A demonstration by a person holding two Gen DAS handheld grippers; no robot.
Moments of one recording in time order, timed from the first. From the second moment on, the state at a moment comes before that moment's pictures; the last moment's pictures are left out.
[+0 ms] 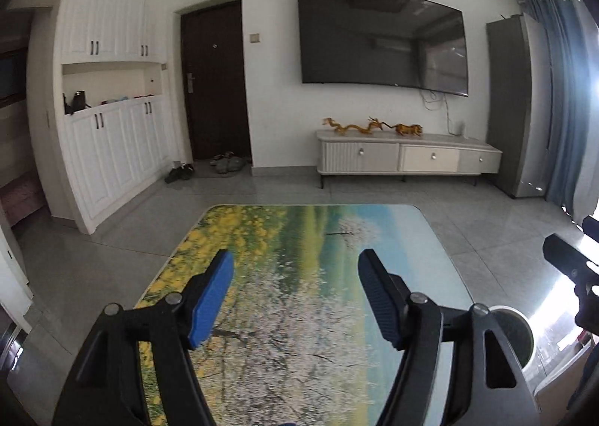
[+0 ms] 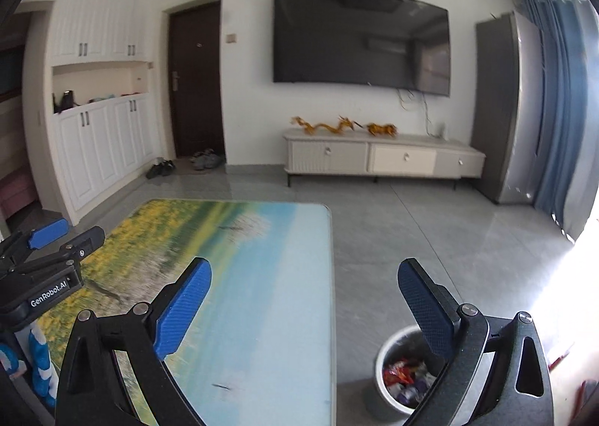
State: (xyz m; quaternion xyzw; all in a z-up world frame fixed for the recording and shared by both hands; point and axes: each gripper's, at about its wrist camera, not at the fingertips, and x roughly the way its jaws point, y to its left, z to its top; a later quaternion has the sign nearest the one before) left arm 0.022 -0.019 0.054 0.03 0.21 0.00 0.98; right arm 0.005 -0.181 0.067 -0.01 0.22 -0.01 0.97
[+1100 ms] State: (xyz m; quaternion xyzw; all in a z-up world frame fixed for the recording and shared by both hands) left arm -0.029 -0.018 0.061 0.04 0.14 0.02 0.99; right arm -0.043 -0.146 0.077 -0.01 0.14 -0.03 0.99
